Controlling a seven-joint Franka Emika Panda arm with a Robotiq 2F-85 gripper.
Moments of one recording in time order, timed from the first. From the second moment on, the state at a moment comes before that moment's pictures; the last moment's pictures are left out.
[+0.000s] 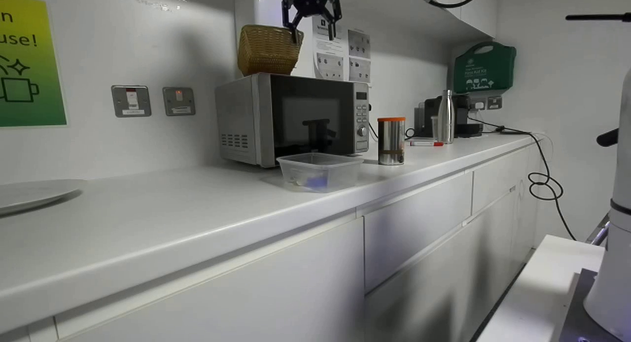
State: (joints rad) arm 0.09 0.00 0.21 -1.54 -0.33 1.66 0.77
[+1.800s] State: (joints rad) arm 0.10 0.16 0.14 -1.36 -0.20 1.65 0.65
